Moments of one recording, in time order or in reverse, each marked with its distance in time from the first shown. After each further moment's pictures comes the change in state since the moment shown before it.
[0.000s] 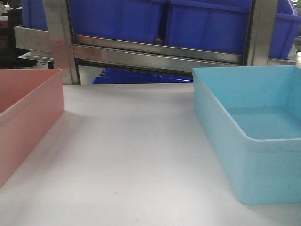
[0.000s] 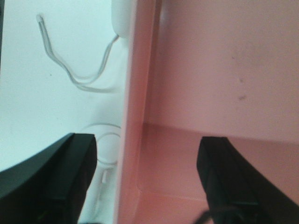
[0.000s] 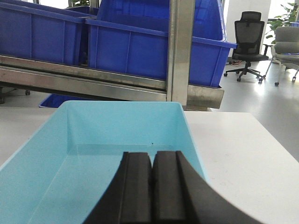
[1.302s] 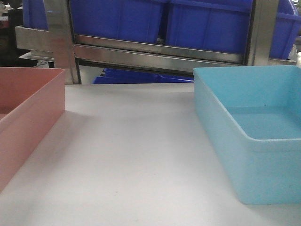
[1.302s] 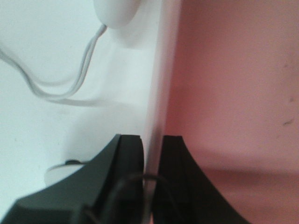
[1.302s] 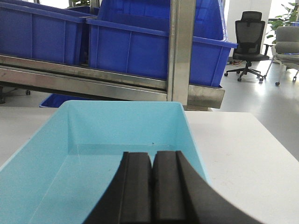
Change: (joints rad) left arm 0.011 0.273 -0.104 -0.024 0.035 -0.034; right arm 0.000 0.000 0.000 0.000 0.000 0.000
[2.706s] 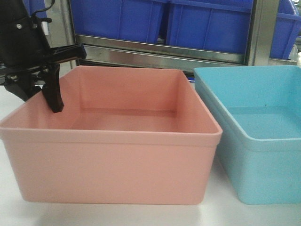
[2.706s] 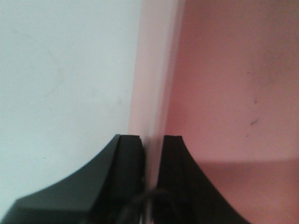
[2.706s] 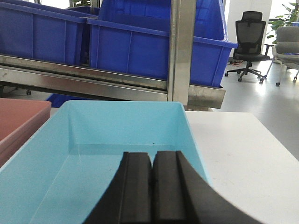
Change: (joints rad) left arm -0.670 -0.145 0.203 -0.138 -0.191 -0.585; right arm 0.000 0.000 0.000 0.000 0.000 0.000
